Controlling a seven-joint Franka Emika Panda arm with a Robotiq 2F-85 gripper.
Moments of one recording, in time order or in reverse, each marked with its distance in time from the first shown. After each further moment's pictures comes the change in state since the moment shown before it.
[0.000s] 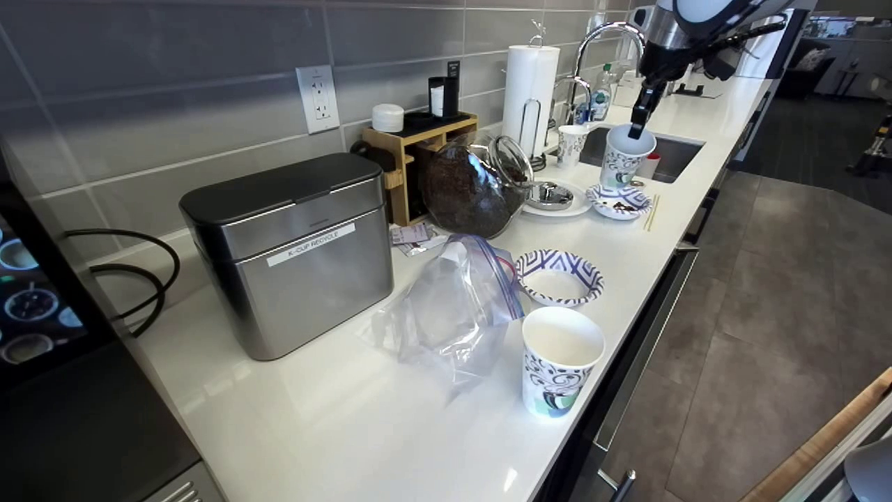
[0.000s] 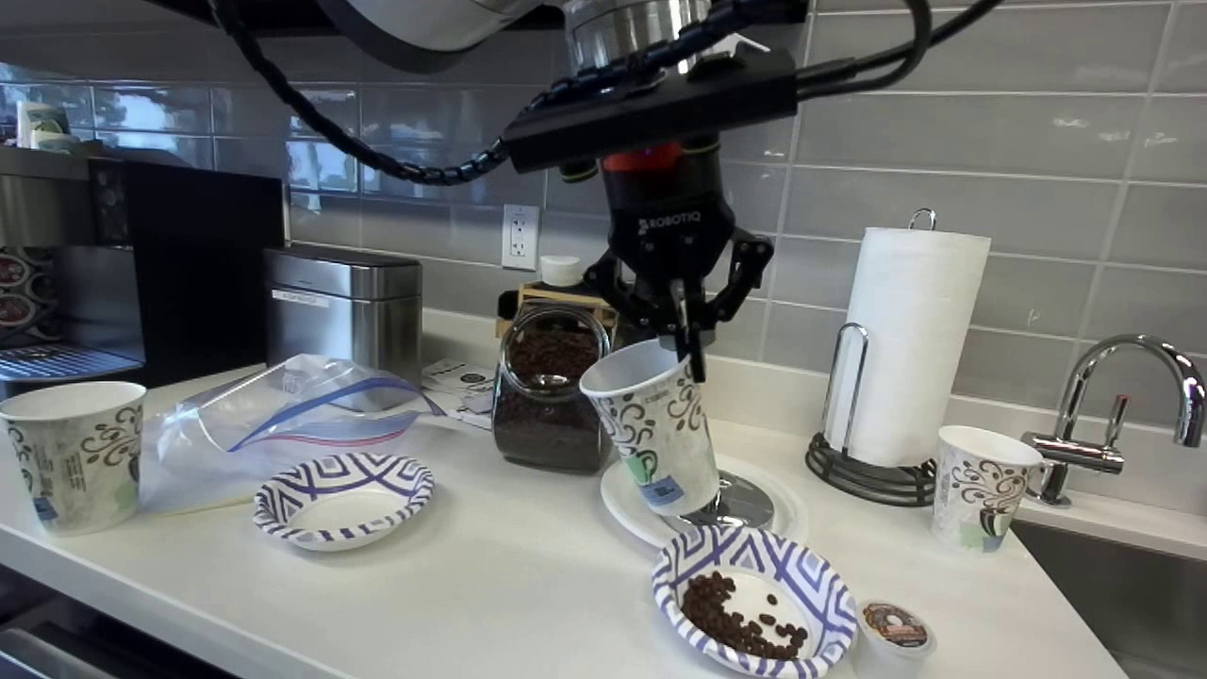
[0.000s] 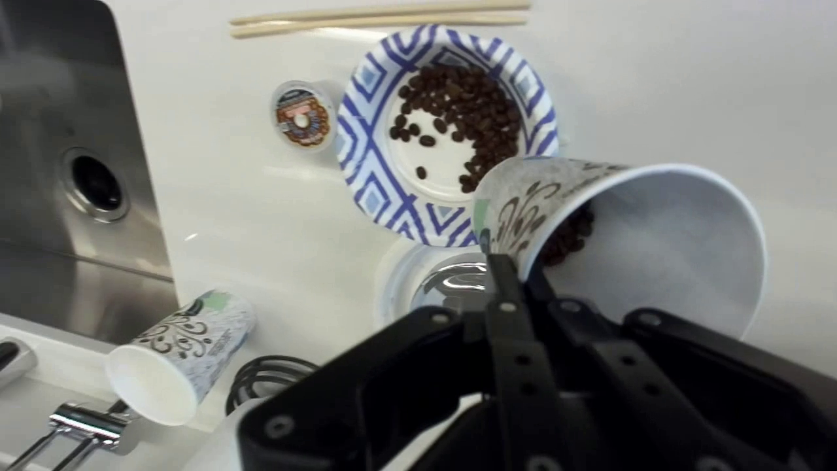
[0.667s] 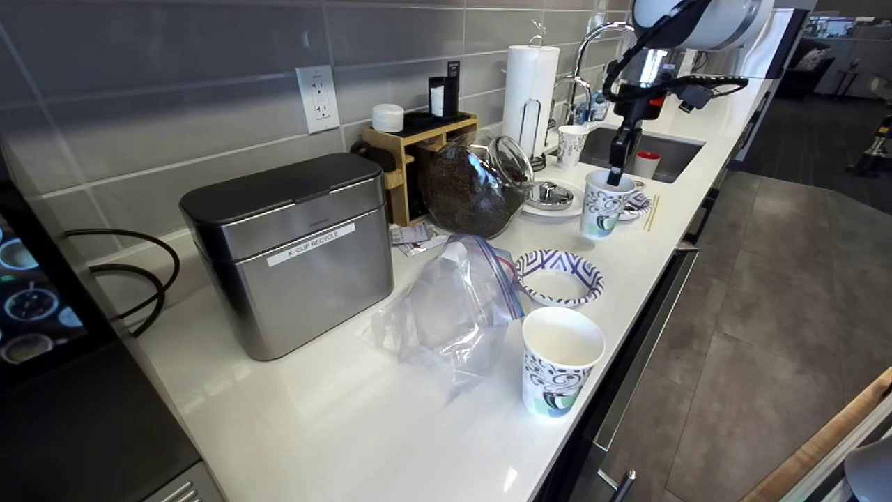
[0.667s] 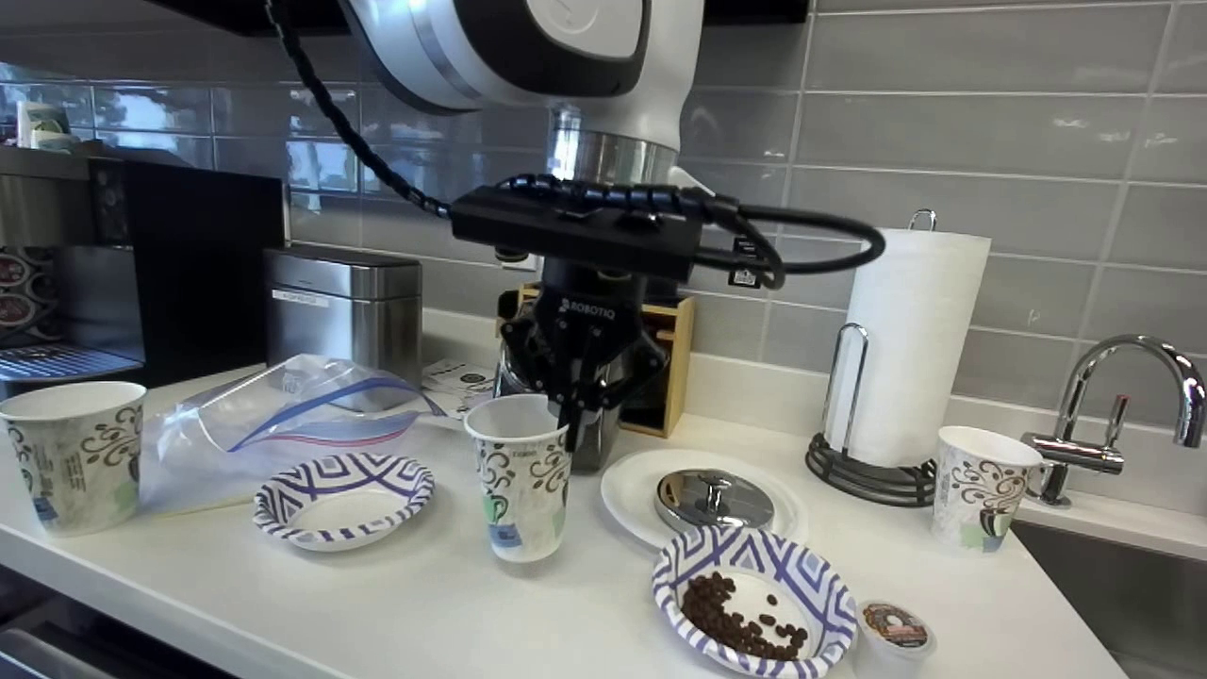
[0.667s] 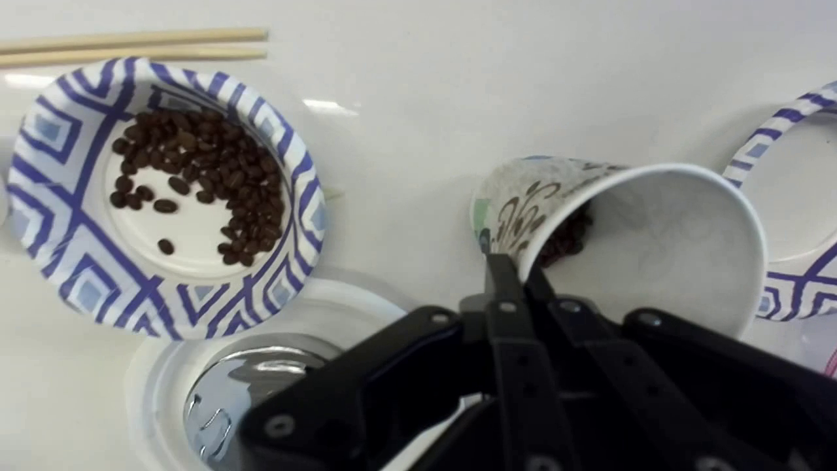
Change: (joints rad) arm 0.009 0.112 0.055 0.035 0.322 -0.189 -0.134
